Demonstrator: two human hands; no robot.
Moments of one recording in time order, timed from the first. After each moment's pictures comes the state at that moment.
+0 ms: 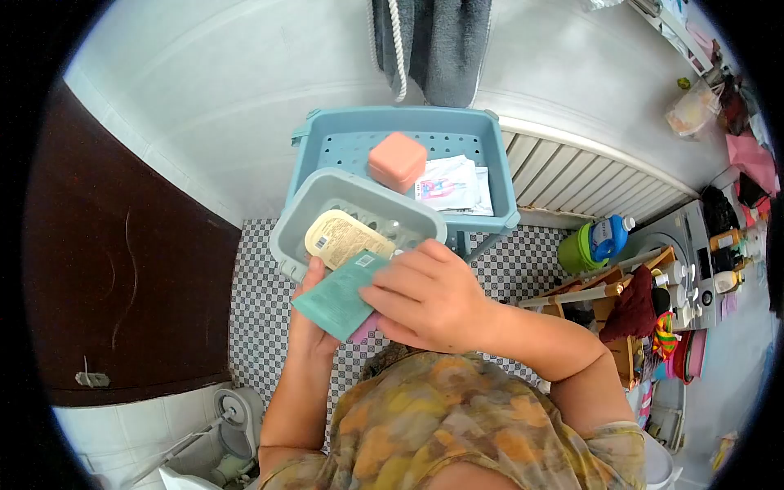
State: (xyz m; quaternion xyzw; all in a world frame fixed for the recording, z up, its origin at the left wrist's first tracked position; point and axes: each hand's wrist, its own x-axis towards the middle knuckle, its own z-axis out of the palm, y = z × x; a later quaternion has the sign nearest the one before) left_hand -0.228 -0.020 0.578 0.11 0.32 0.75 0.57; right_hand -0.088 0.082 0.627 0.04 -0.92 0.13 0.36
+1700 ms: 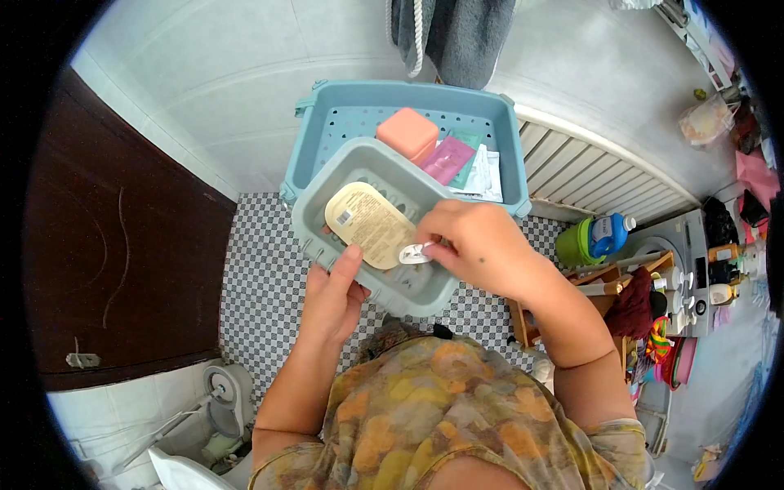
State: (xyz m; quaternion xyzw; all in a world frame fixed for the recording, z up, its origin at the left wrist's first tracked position) left_hand -0.213 -0.017 0.573 0.13 0.45 0.74 0.49; right_hand -0.081 0.124 0.630 -0.13 -0.96 0.19 0.14
